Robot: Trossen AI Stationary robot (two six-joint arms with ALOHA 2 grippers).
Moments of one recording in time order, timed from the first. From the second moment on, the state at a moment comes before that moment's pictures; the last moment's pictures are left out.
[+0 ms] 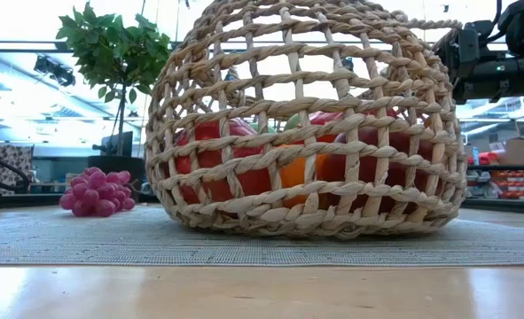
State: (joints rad) left arm -0.55 1.57 1.74 -0.85 -0.53 -0.37; right arm -0.33 0.31 0.03 0.37 0.06 0.18
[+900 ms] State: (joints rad) left arm -0.38 1.58 1.74 -0.86 -0.74 0.81; right arm -0.33 0.31 0.03 0.37 0.06 0.18
